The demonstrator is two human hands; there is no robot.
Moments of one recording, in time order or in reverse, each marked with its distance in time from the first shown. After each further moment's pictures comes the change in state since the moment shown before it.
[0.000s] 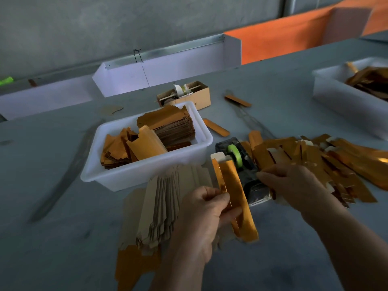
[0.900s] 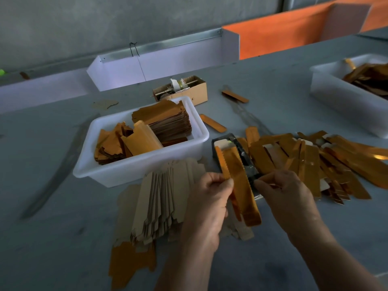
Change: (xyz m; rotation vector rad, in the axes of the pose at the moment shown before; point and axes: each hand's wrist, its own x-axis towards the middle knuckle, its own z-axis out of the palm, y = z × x) left_hand 0.016 -0.013 0.013 0.254 0.032 0.191; right_hand -0.021 0.012 0.024 -0.011 0.225 -0.055
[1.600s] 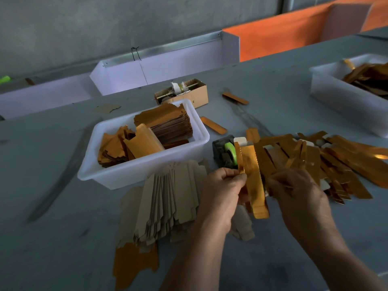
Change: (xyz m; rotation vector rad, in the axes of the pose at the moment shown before) left_hand 0.016 0.010 0.023 -0.057 -0.084 -0.056; right_hand -0.007 0.006 -0.013 -0.096 0.129 -0.182
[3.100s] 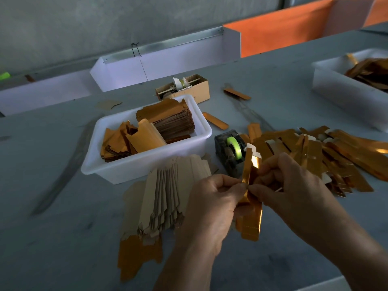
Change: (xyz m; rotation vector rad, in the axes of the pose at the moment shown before) left_hand -0.044 0.002 -0.027 0.022 -0.072 0.078; right_hand -0.010 -0.051 -0.025 0.027 -0.302 -0.075
